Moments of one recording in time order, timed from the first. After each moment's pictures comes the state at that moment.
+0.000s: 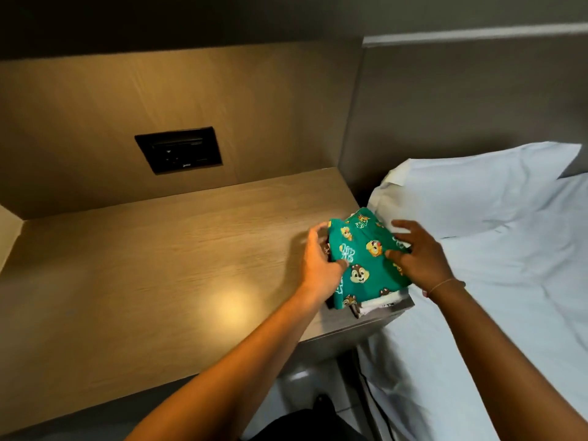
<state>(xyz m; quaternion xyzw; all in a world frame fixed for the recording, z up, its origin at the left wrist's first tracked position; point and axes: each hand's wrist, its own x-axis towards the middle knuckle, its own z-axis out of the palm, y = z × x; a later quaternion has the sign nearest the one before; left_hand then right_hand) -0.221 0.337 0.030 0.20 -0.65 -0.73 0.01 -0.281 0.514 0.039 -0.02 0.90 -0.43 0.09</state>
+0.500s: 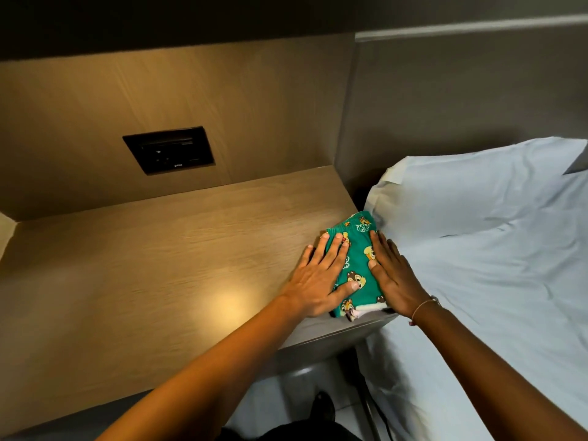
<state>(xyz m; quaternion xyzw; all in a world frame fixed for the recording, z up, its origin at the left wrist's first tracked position) -0.238 0.324 -0.044 -0.14 -0.97 -0.17 -0.06 -0.280 0.521 -0.025 -0.17 0.94 -0.27 0.15</state>
